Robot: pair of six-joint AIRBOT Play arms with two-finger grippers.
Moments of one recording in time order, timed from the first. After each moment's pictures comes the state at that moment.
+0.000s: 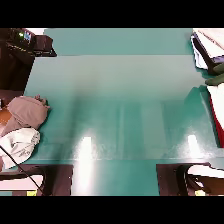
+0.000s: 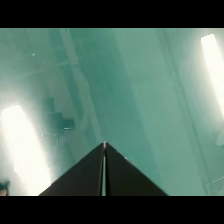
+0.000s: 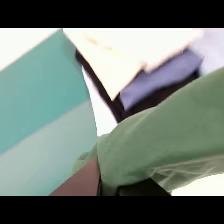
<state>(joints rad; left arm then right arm) -0.11 -1.46 2.02 1.24 -1.56 -1.49 -0.88 -1.42 1.69 -0.81 0.96 1.21</state>
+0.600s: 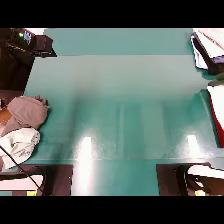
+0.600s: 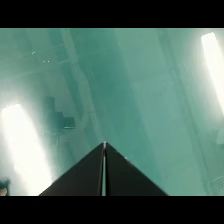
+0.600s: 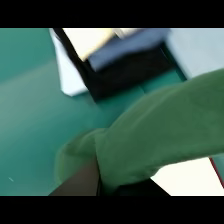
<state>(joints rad) -0.11 -1.46 2.02 1.24 -1.56 -1.48 -0.88 -1.41 1.83 -1.17 1.26 1.35</state>
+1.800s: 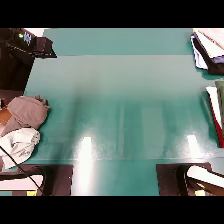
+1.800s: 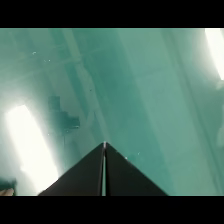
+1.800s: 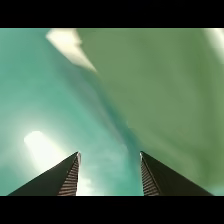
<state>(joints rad) -0.11 -1.46 2.02 1.24 -1.57 -1.44 -0.69 -1.27 1.84 -1.42 1.66 1.60</state>
